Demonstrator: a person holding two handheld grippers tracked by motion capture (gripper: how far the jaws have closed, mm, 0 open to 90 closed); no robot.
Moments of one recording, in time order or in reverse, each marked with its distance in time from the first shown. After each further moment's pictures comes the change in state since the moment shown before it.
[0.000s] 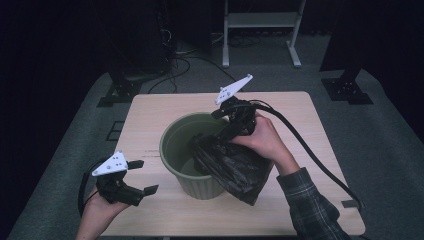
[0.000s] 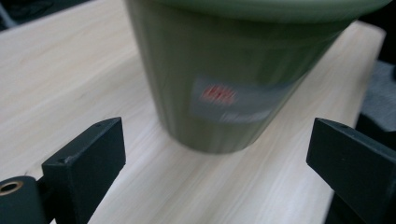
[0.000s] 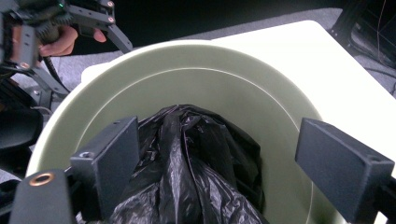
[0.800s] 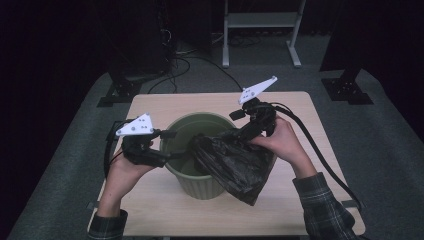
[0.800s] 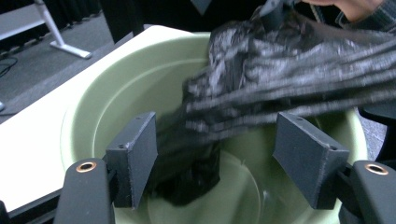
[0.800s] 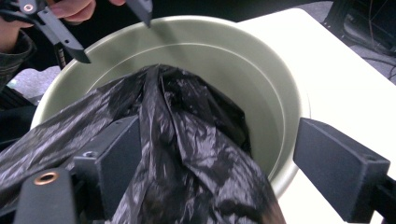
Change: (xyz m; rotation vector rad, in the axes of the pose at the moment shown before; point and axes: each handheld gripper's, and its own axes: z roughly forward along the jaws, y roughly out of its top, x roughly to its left) left arm 0.009 0.102 0.048 -0.067 -0.127 0.162; right arm -0.016 -0.036 -0.029 -0.020 -0.003 0.066
